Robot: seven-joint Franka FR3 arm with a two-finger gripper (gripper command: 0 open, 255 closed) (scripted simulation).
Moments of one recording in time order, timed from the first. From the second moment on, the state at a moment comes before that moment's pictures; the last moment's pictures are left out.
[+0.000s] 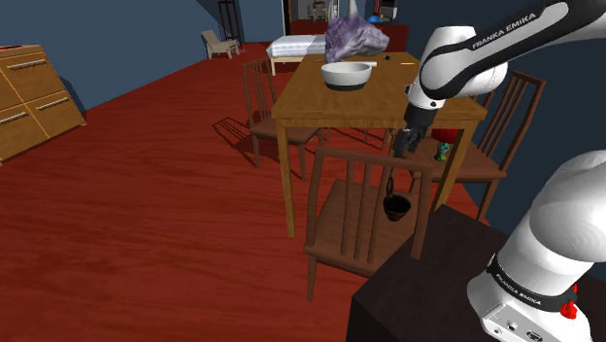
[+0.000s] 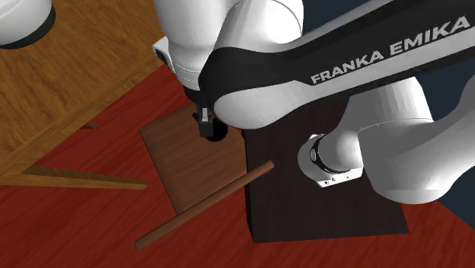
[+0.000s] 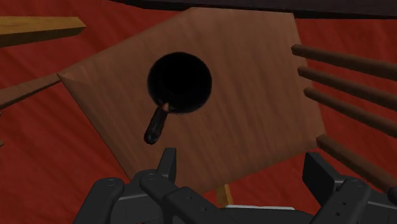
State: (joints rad) arm -0.06 -0.54 -0.27 -2.76 -0.03 2.30 -0.31
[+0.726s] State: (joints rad) arm 0.11 -0.02 -0.50 -2.68 0.39 2.71 -0.78
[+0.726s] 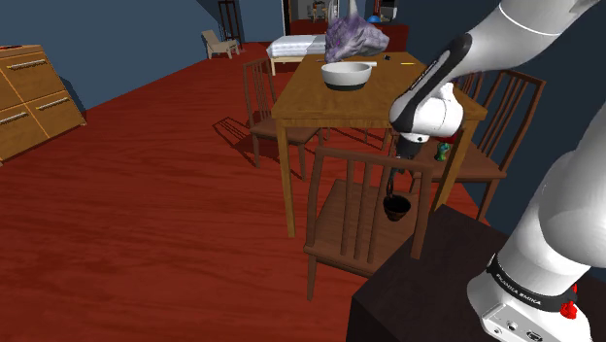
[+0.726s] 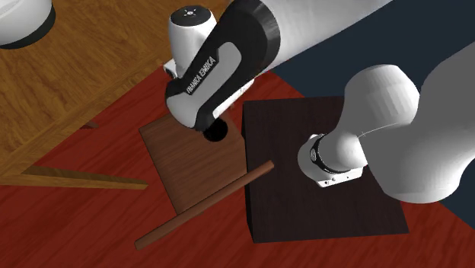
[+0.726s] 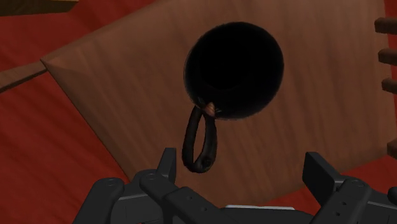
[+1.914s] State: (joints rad) arm 0.04 0.25 -0.38 -2.58 0.89 2.80 -1.19
